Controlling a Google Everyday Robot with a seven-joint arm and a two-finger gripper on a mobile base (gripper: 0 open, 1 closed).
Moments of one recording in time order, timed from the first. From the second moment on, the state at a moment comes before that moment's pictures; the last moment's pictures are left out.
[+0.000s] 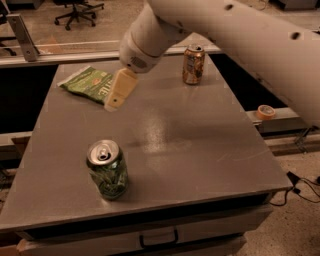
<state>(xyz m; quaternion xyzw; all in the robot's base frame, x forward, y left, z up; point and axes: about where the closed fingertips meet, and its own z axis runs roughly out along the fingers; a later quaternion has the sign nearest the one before) 0.615 0.090 0.941 -0.65 0.67 0.09 0.35</state>
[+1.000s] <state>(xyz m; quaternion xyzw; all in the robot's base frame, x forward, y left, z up) 0.700 0.162 0.864 -0.54 0.74 0.17 0.36</state>
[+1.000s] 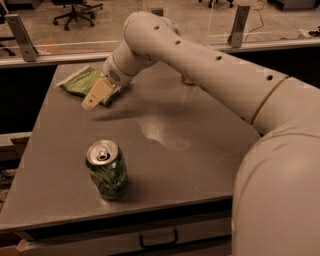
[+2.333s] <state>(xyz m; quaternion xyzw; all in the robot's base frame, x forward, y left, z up) 0.686 0.132 0.892 -0.48 0.75 0.20 0.40</state>
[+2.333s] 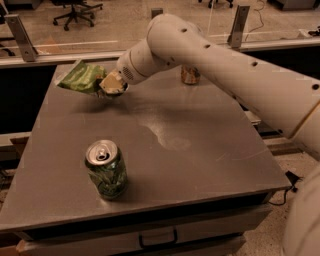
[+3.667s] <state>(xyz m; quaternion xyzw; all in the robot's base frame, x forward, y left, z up) 0.606 -0.089 0.901 -0.45 0.83 0.01 0.33</state>
